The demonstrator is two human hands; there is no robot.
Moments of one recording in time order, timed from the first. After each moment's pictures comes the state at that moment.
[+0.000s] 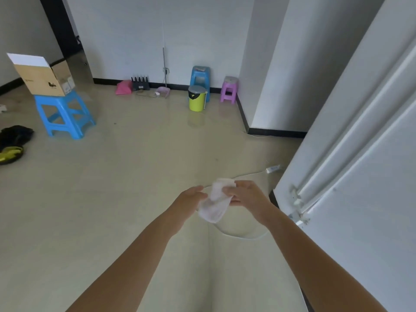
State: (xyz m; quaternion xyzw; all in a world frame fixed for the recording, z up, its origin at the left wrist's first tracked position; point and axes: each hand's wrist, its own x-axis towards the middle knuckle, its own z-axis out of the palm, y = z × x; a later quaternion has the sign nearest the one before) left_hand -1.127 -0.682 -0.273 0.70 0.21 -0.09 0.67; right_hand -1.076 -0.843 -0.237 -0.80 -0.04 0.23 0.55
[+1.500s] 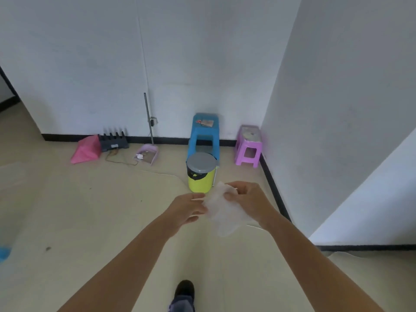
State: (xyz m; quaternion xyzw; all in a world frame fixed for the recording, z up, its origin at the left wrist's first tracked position) left_hand 0.221 -0.151 -0.274 0.65 0.19 -0.13 0.72; right_hand 0.266 -0.333 -0.233 -0.79 -0.09 0.17 0.57
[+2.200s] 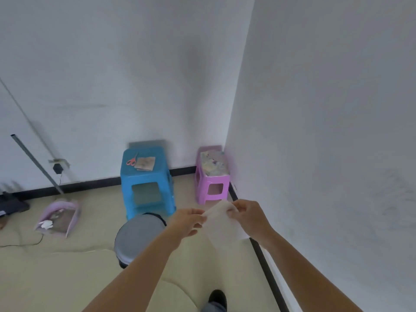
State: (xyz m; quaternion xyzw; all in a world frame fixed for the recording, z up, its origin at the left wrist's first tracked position) left_hand 0.930 -0.221 -0.343 0.69 0.19 -0.22 0.66; right_hand 0.926 -0.404 -0.299 -0.87 0.04 0.11 0.49
